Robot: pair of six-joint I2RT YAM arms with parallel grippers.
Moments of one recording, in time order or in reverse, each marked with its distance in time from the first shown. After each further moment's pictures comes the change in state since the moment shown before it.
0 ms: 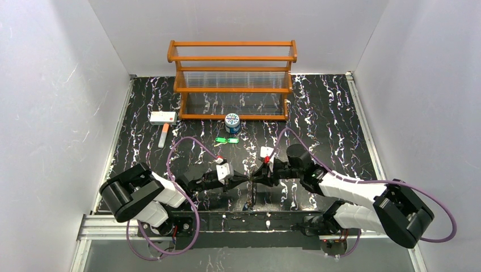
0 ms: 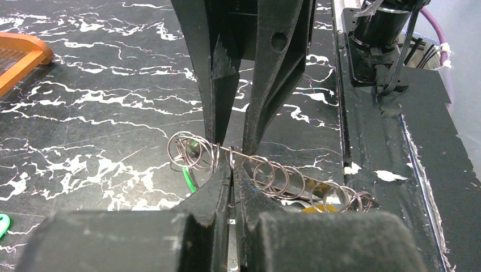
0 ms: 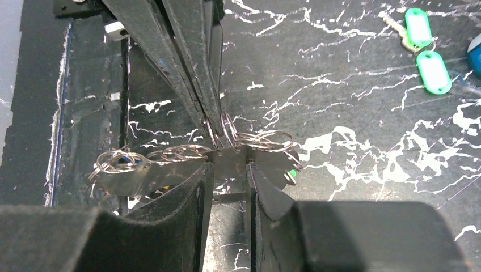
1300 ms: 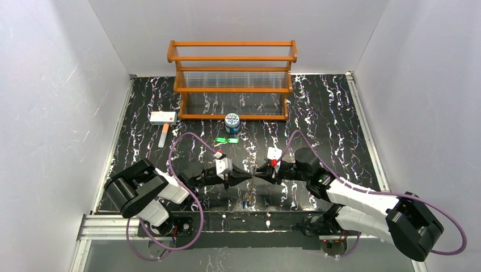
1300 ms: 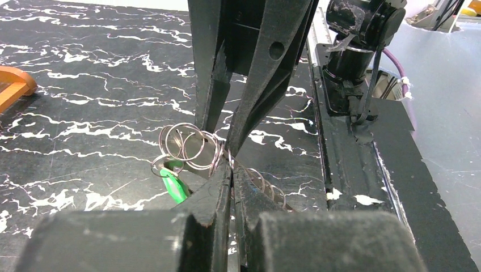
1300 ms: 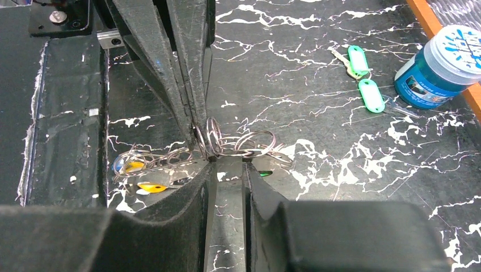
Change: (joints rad) left arm 0.035 0.049 0.049 0.109 0.105 -0.109; right arm 0.000 -0.154 -0.072 0.072 0.067 -0.026
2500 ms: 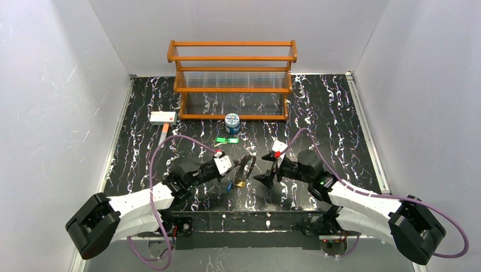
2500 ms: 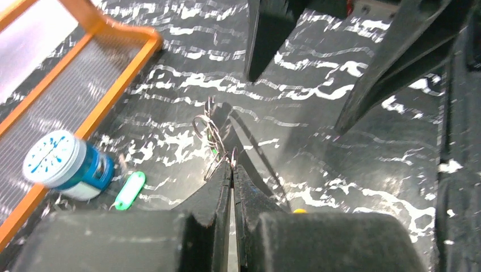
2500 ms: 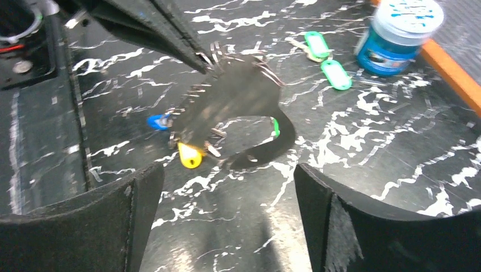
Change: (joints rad) left arm 0.000 -0.474 0.056 -0.710 -0.310 0.333; right arm -0.003 -0.045 -0.030 0.048 0.143 0.136
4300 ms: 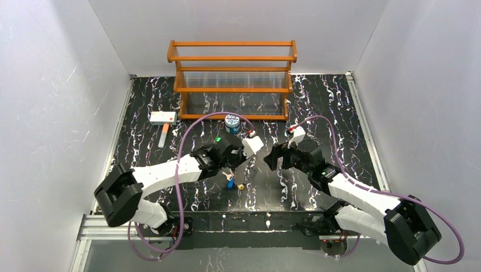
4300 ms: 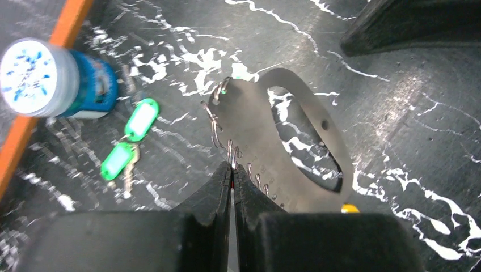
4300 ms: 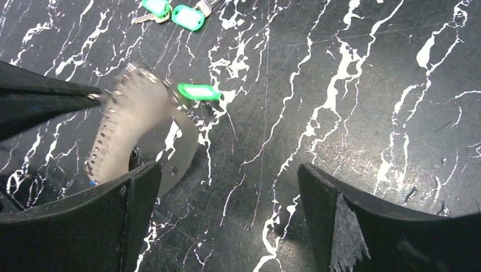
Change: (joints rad) left arm -0.114 0.397 0.577 -0.769 -0.420 -0.032; right arm -0.132 0.044 0.093 -0.256 0.394 0.467
